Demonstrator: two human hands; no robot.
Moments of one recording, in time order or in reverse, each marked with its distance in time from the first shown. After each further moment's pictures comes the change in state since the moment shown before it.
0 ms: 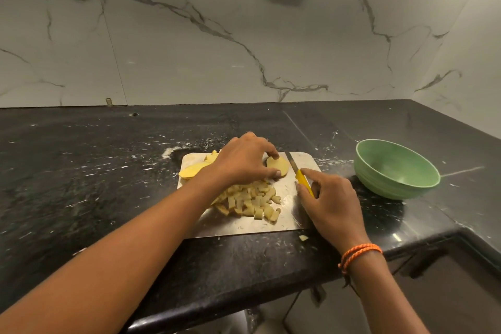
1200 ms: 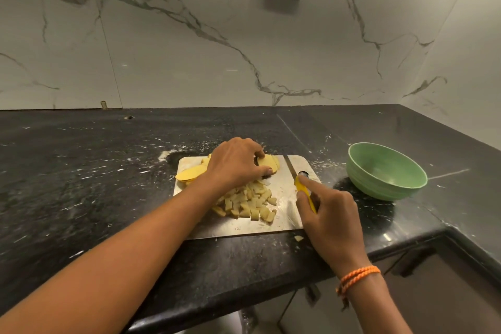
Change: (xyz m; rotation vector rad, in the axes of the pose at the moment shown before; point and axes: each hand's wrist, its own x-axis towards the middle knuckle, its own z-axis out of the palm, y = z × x) left_hand -0.006 0.002 -0.001 0.022 0.122 -0.147; right_hand -0.028 -0.016 -0.012 0.060 0.098 -0.030
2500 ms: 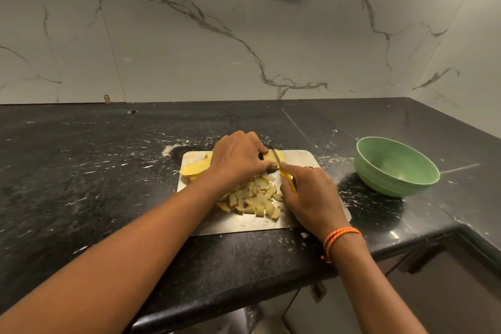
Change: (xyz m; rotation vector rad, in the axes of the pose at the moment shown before) left_hand 0.008 -0.006 0.010 0.062 0.072 -0.027; right_hand 0.041 0.000 0.036 -0.126 -0.192 -0.112
